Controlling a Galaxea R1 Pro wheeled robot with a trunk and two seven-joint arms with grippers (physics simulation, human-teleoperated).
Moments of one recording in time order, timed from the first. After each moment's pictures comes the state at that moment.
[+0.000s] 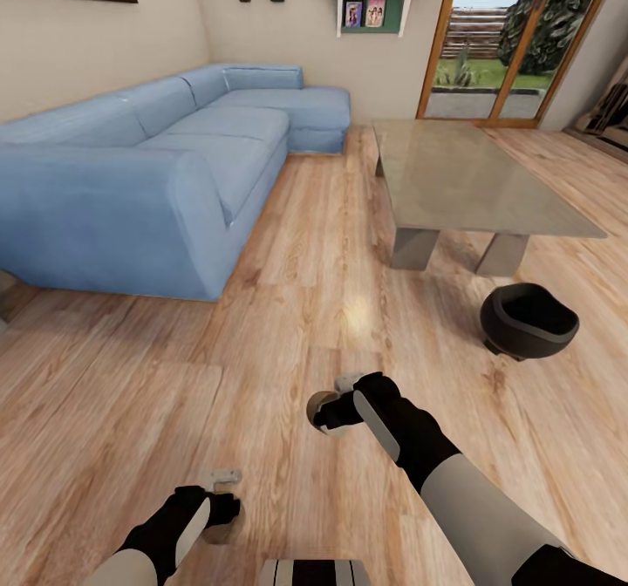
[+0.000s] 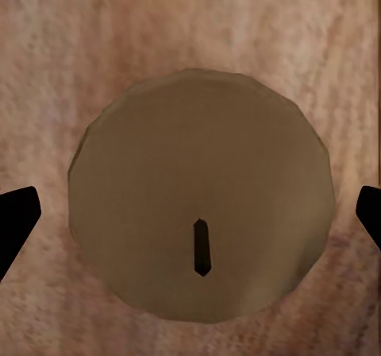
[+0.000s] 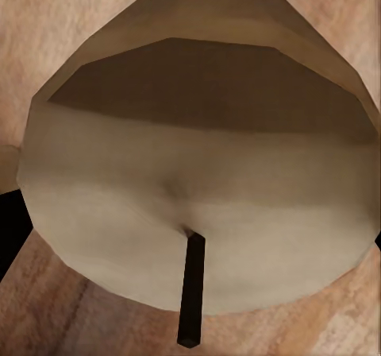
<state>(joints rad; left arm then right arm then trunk) -0.55 -0.02 -0.03 -0.43 0.12 0.45 0.10 -0.78 0.10 0.48 -0.87 -0.37 0.96 -0.06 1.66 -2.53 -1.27</state>
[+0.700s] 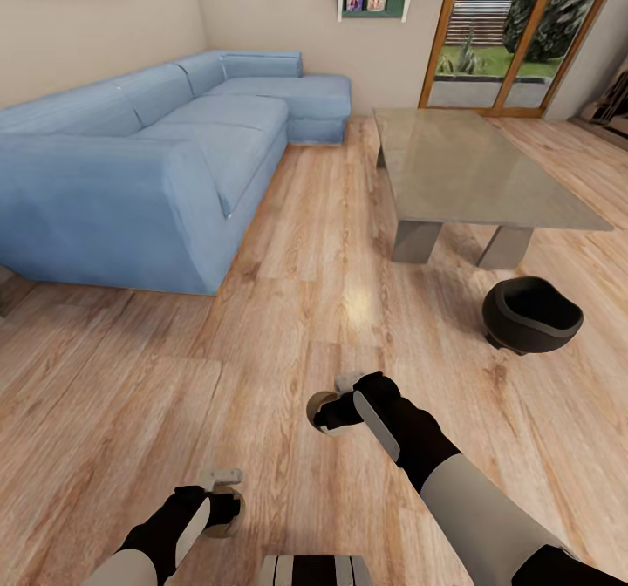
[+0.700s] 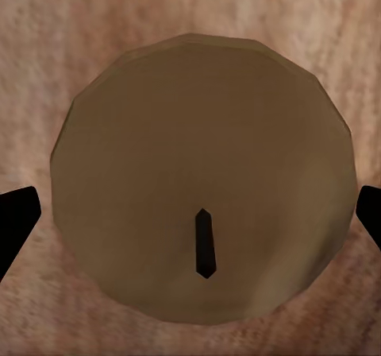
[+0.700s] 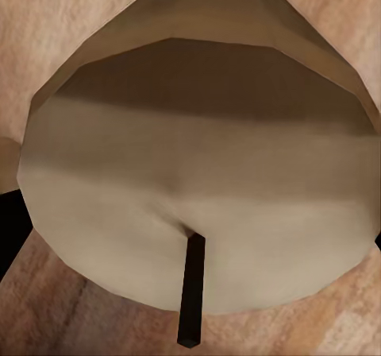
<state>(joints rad) -0.55 -0.02 -0.03 -0.43 0.12 0.45 0.09 -0.78 0.10 0.48 -0.87 -0.38 0.96 -0.06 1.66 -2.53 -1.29</state>
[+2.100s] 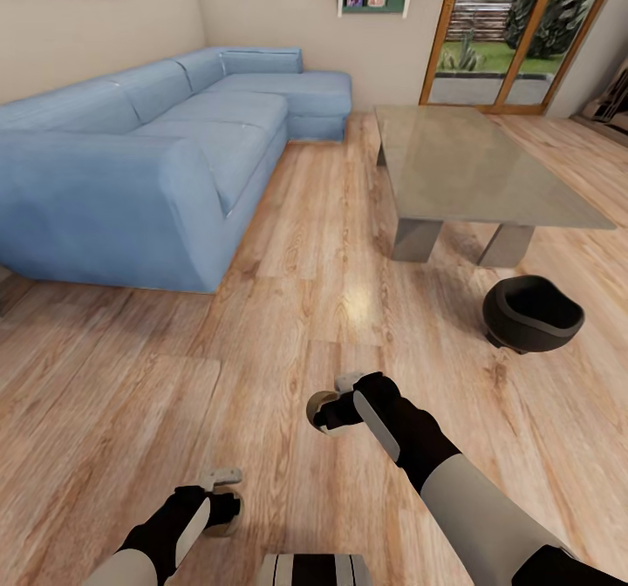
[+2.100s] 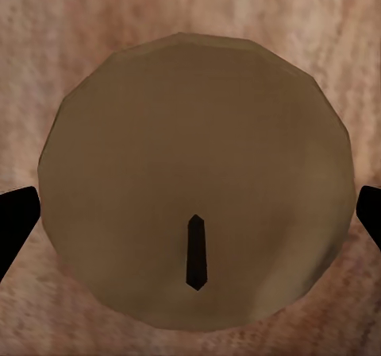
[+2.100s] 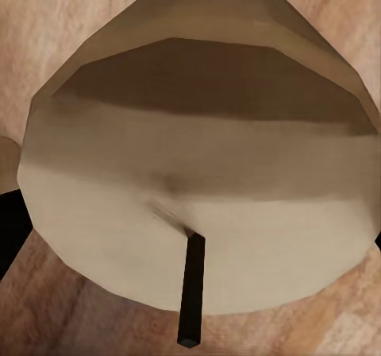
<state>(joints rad) -0.55 -0.02 -0.03 -0.43 0.12 0.45 0.09 -0.78 0.10 0.48 -0.88 -0.38 0.96 -0.06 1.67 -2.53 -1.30</state>
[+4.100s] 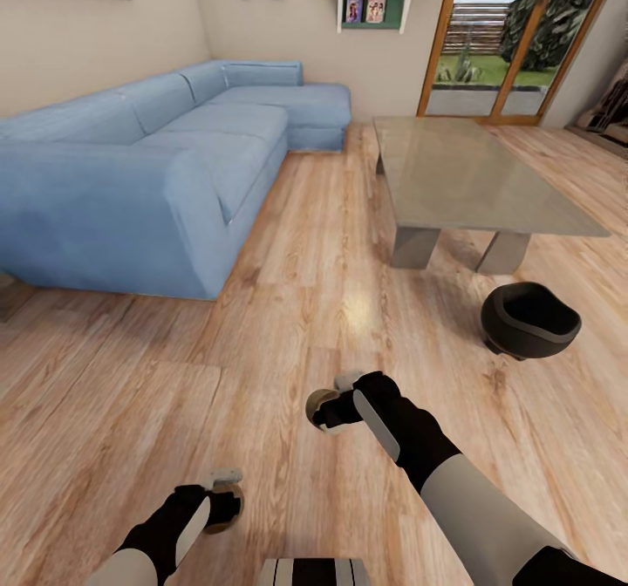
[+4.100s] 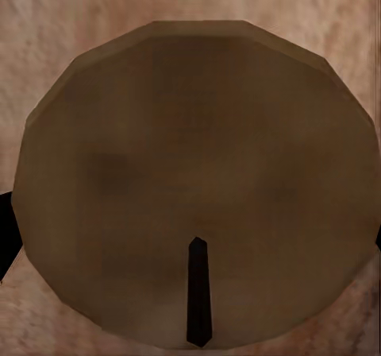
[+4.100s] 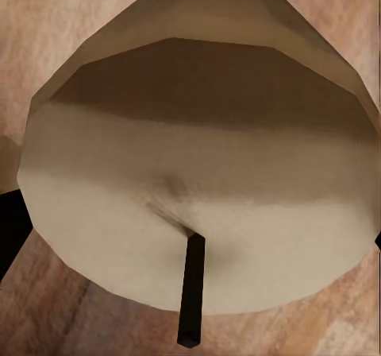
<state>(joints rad) -0.55 -0.02 -0.03 -0.44 0.12 0.45 0.10 -0.77 0.10 0.48 -0.89 -0.37 0.96 -0.06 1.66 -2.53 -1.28</state>
